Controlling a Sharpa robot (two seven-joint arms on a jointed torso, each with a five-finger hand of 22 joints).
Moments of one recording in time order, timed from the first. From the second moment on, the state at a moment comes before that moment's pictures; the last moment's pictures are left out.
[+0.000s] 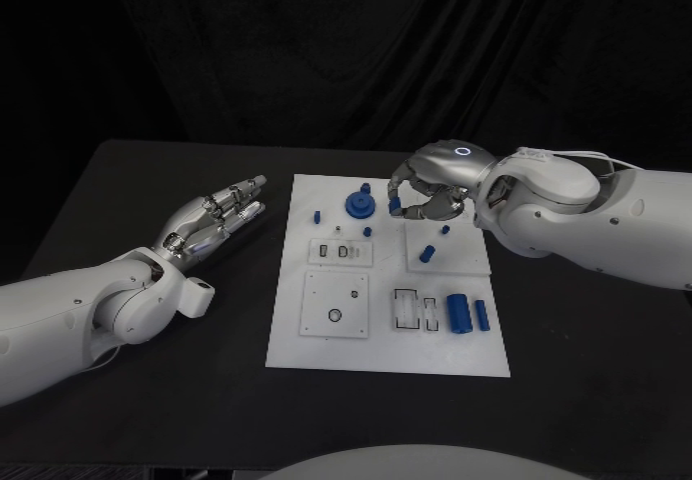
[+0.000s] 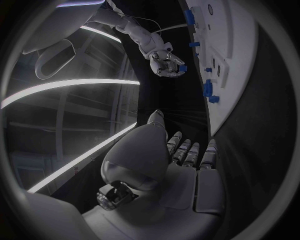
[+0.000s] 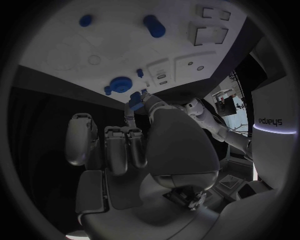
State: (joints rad) left arm 1.22 -0.94 -0.21 1.42 -0.29 -0.05 0.68; left_hand 1.48 0.24 -0.25 0.28 0.36 0.26 0.08 0.03 0.03 0.08 0.14 0.01 0.02 0.00 0.13 0.00 0.00 0.16 0.04 0.26 0.03 0.02; right arm 1.49 -0.86 -0.25 1.61 -1.62 -0.33 -0.06; right_hand 1.34 -0.09 0.28 0.18 0.24 0.96 0.08 0.22 0.64 1.47 0.01 1.57 1.31 1.47 -0.03 1.57 1.31 0.06 1.38 0.09 1.36 1.31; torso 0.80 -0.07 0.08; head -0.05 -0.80
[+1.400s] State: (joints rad) left arm 1.22 -0.92 -0.21 1.41 -0.29 -0.04 0.68; left_hand 1.48 0.24 -0.25 0.28 0.36 0.26 0.08 0.03 0.03 0.08 0.14 0.01 0.02 0.00 0.13 0.00 0.00 0.16 0.04 0.26 0.03 0.02; right arm 1.40 -0.69 -0.25 1.54 -1.68 -0.23 -0.13; right_hand 1.33 -0.09 0.28 0.16 0.24 0.97 0.08 0.20 0.64 1.46 0.02 1.57 1.31 1.47 -0.03 1.57 1.31 0.06 1.36 0.09 1.32 1.31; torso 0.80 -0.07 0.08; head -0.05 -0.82
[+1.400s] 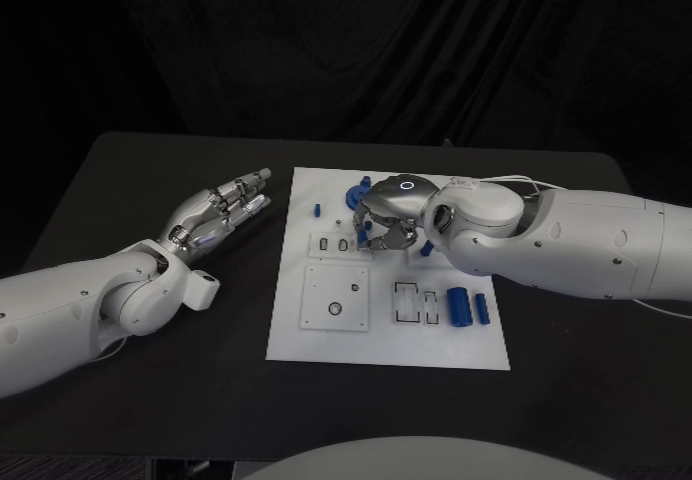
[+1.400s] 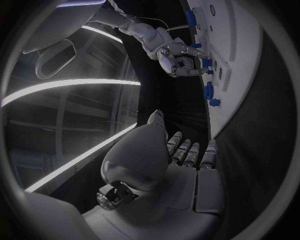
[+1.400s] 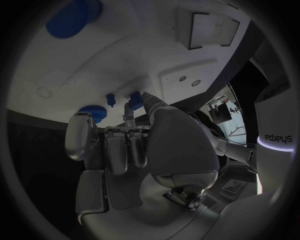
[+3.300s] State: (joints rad) left arm 1.33 -0.93 -0.21 1.53 -0.42 -0.30 0.65; left_hand 1.59 0.19 -0.17 0.29 0.48 0.42 0.15 0.05 0.05 0.73 0.26 0.15 0.21 0.58 0.23 0.51 0.12 0.13 0.57 0.28 0.40 0.17; right arm 1.50 -1.00 -0.25 1.70 -1.65 -0.47 -0.07; right_hand 1.20 -0.15 0.33 0.28 0.98 0.78 0.10 0.19 0.50 1.47 0.02 1.57 1.31 1.46 -0.02 1.57 1.31 0.06 1.37 0.09 1.34 1.31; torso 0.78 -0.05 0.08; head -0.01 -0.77
